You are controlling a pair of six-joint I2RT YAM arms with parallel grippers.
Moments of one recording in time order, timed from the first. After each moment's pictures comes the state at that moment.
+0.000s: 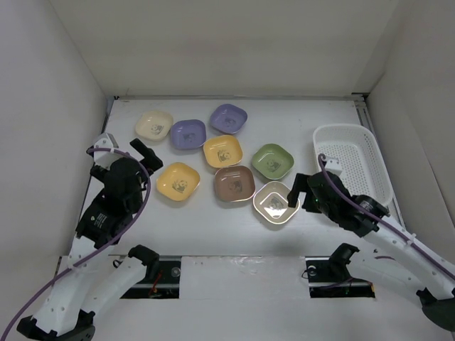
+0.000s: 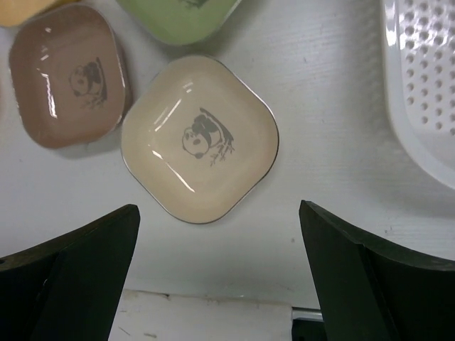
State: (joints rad) left arm -0.47 0.68 0.99 -0.68 -0.72 -0.64; right arm 0.75 0.80 0.83 -0.83 0.40 0.73
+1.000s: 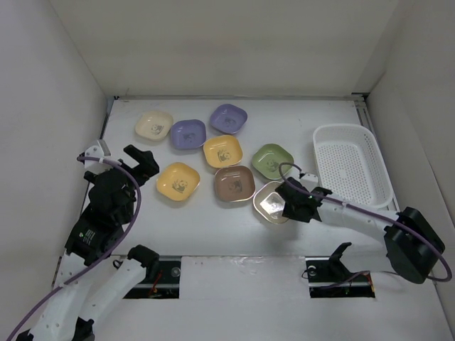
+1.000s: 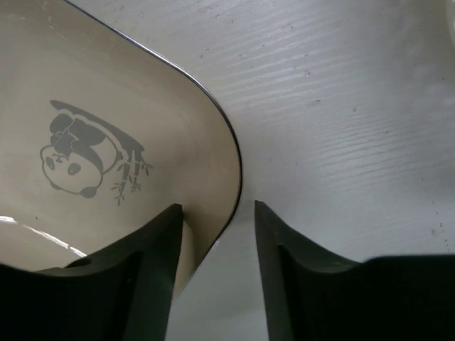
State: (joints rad) left arm -0.47 0.57 0.99 -0.67 -0.63 -0.60; right arm 0.75 1.25 0.63 -0.63 0.43 0.96
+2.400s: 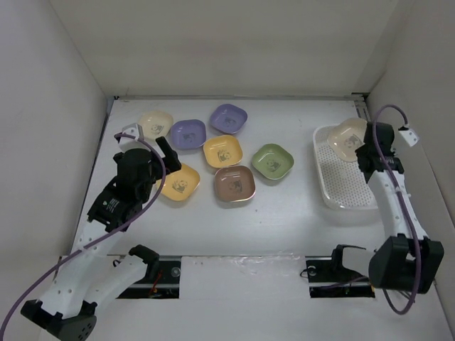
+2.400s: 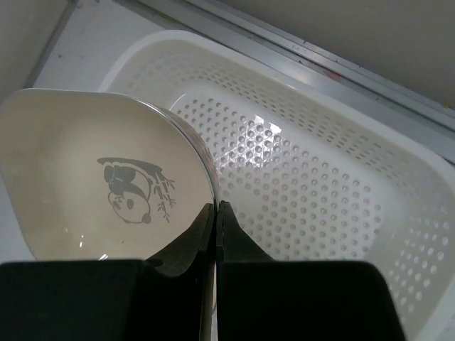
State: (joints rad) left arm -0.47 0.77 0.99 -0.65 -0.46 -0.55; right arm -0.09 1.14 0.98 -0.50 0.54 0.78
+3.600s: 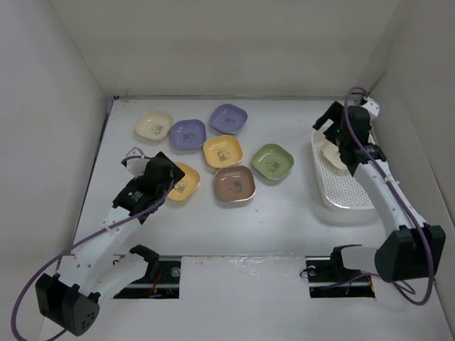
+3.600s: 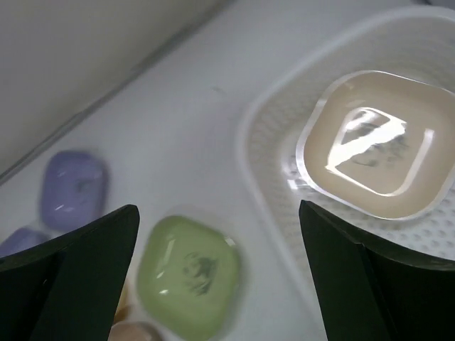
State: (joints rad) left arm -0.47 0.87 0.79 -0.69 -0.53 -1.04; right arm 0.03 1.31 1.08 -0.28 0.29 0.63
